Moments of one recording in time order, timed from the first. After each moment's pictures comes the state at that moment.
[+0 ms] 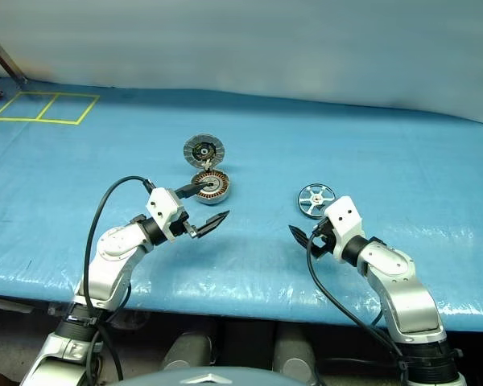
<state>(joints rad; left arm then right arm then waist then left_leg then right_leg) -0.21 0.38 -0.13 -0.02 -0.18 0.01 -0.70 0.00 -0.51 -0.05 -0.34 0.25 0.49 0.58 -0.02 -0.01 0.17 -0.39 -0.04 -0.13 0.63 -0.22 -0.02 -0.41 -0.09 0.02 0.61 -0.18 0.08</state>
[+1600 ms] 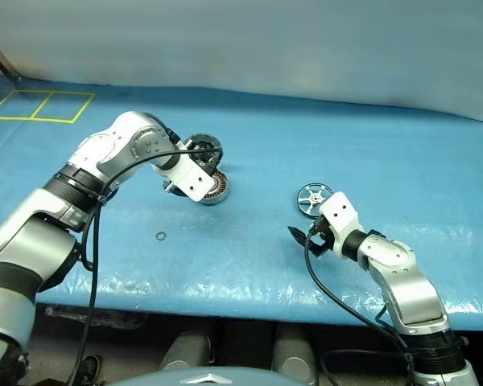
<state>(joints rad) -1.16 0.63 -0.70 0.59 0.58 -0.36 -1.25 -0.05 -0.59 -0.01 -0.35 0.24 0.54 0.61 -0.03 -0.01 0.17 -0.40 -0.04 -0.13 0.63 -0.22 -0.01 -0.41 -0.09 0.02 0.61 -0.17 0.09</state>
